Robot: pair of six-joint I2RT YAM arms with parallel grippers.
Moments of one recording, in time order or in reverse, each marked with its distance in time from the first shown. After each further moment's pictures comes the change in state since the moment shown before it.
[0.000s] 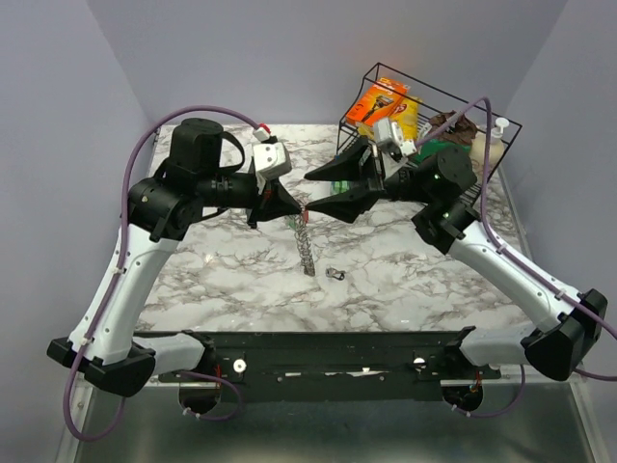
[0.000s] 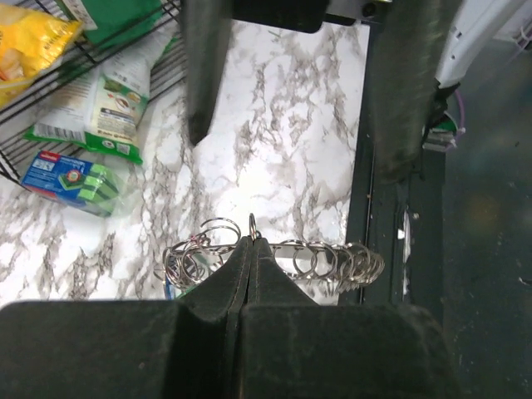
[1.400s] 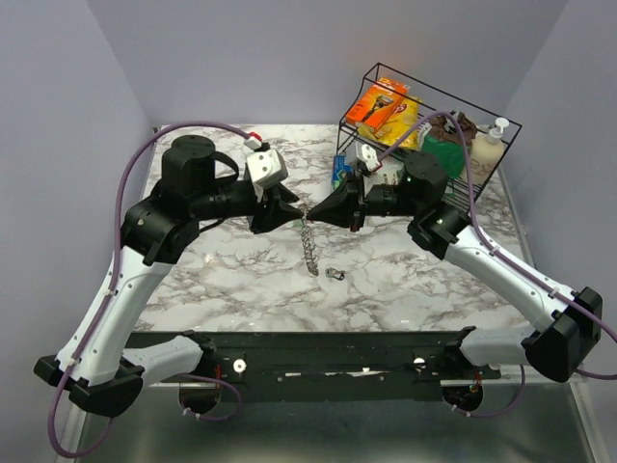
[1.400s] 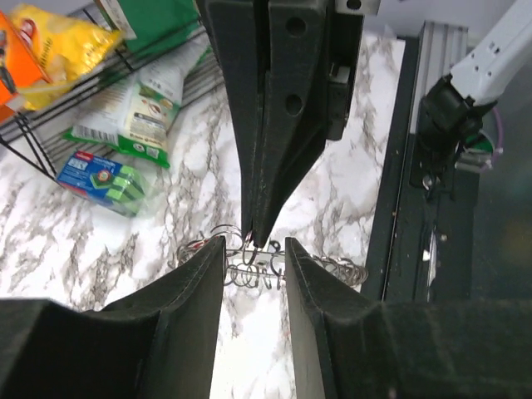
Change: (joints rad) left arm -0.084 -0.074 -0.111 0.116 -0.163 -0.068; right arm -0.004 0.023 -0.023 -0.460 0.024 -0.233
